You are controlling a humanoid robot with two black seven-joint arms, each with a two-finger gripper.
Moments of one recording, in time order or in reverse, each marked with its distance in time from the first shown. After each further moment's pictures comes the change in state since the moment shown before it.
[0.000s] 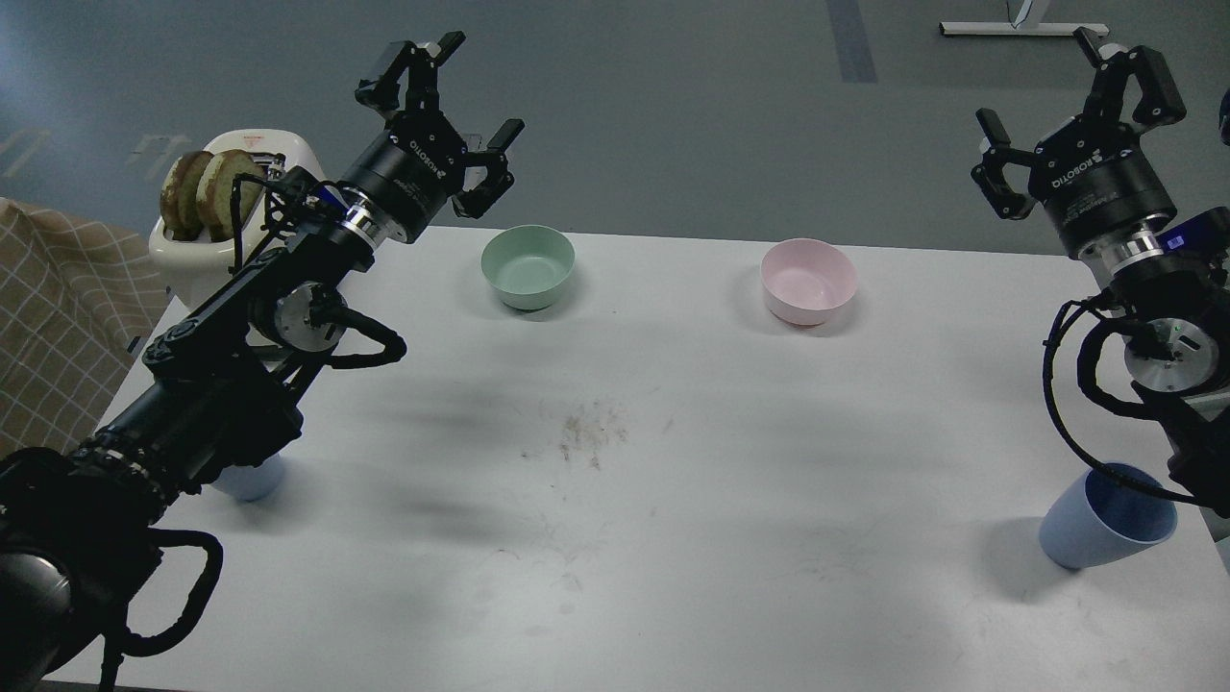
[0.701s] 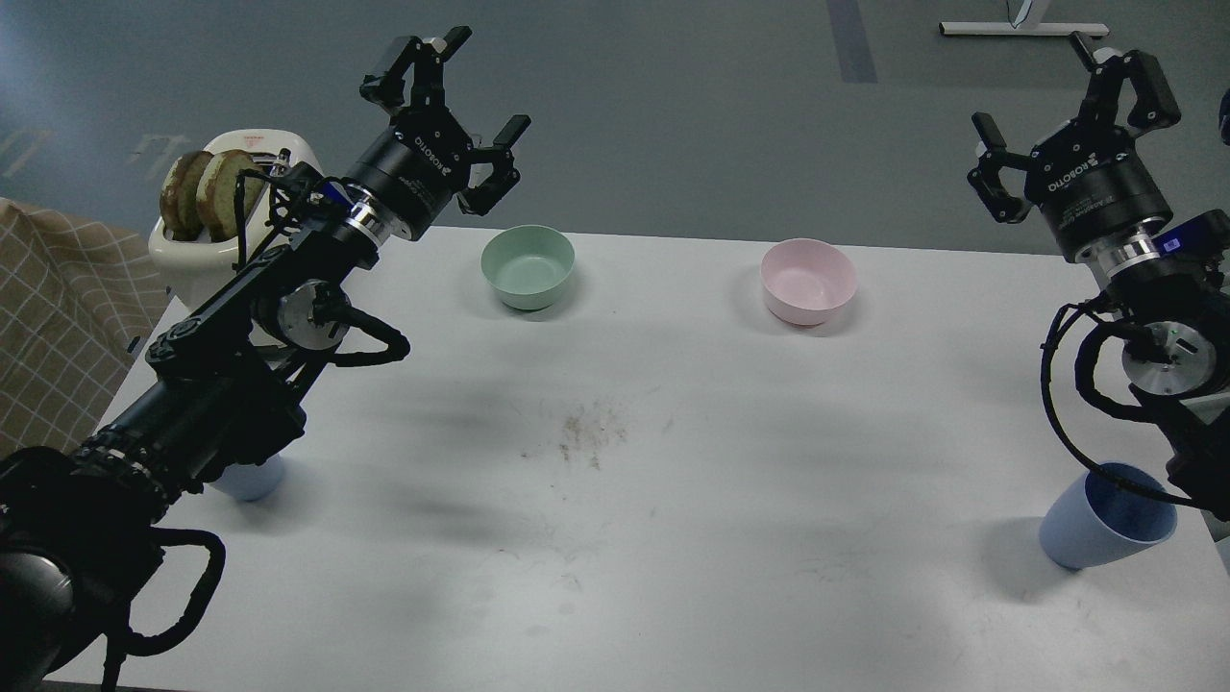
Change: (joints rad) left arm -0.002 -0.008 -0.002 -0.014 0.004 0.000 0.000; right arm -0.007 0.000 0.001 0.009 -0.006 0.000 0.000
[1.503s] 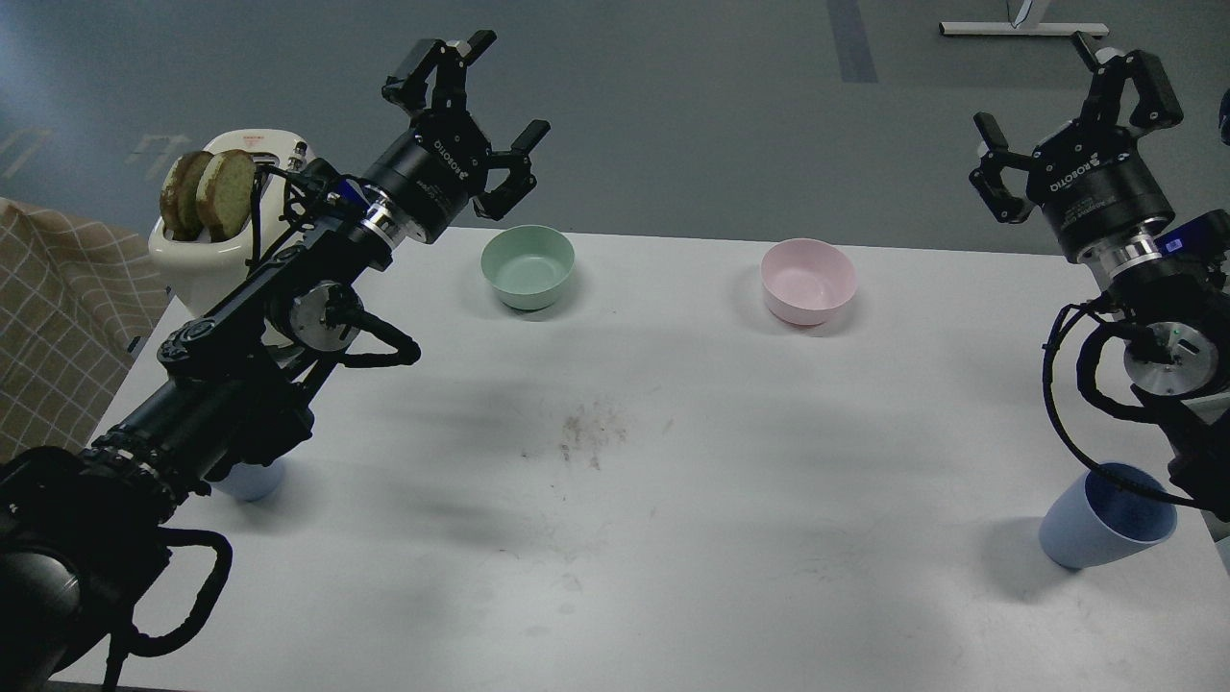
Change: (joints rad) left arm -0.001 -0.008 0.005 -0.023 0.054 0.000 0.003; right arm -0.003 -0.002 0.000 0.001 -0.002 0.000 0.000
